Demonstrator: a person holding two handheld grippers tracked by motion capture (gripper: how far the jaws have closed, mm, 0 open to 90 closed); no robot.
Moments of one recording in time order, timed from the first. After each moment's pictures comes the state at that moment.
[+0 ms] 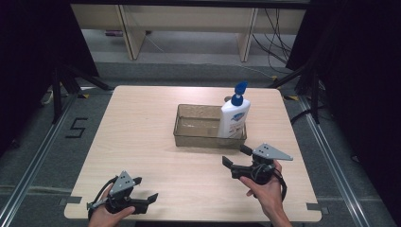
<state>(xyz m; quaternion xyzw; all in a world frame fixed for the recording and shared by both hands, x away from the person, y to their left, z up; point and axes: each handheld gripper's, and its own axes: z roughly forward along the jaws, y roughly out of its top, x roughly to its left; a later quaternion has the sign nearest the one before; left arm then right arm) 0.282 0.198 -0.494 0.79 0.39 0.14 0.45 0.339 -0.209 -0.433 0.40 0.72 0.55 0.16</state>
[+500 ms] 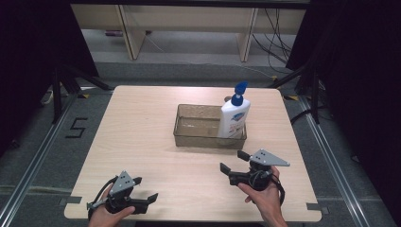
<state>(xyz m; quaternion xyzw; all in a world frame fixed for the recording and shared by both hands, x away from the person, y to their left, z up) 0.282 0.198 -0.494 0.79 0.39 0.14 0.45 0.327 -0.204 -0.445 0.40 0.73 0.54 0.15</state>
